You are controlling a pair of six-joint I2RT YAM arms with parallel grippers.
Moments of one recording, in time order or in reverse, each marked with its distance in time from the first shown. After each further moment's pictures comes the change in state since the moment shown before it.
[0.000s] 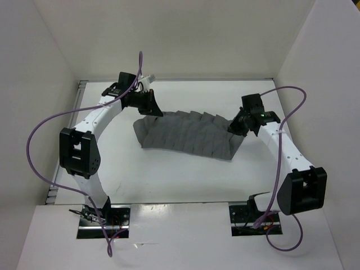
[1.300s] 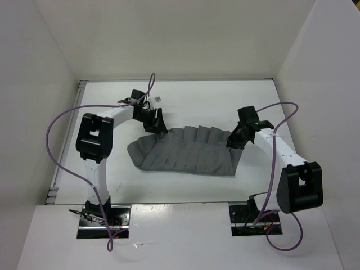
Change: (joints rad) left arm -0.001 0.267 -0.107 0.104 -0.024 0.023; right arm 0.000 0.023 -0.185 0.038 -0.025 0.070
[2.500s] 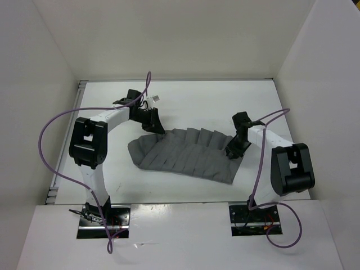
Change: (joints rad) left arm -0.001 -0.111 -0.066 -0.003 0.076 -0.022; right arm 0.000 0.167 -0.036 -0.047 0.086 0.066
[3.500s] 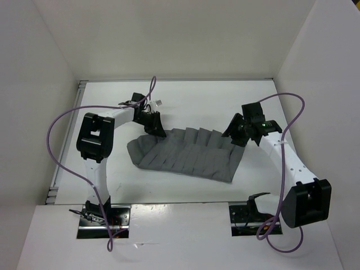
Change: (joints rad) left arm -0.002 0.125 0.038 0.020 -0.020 0.021; right arm 0.030 -0.293 0.116 0.002 -0.120 -0.175
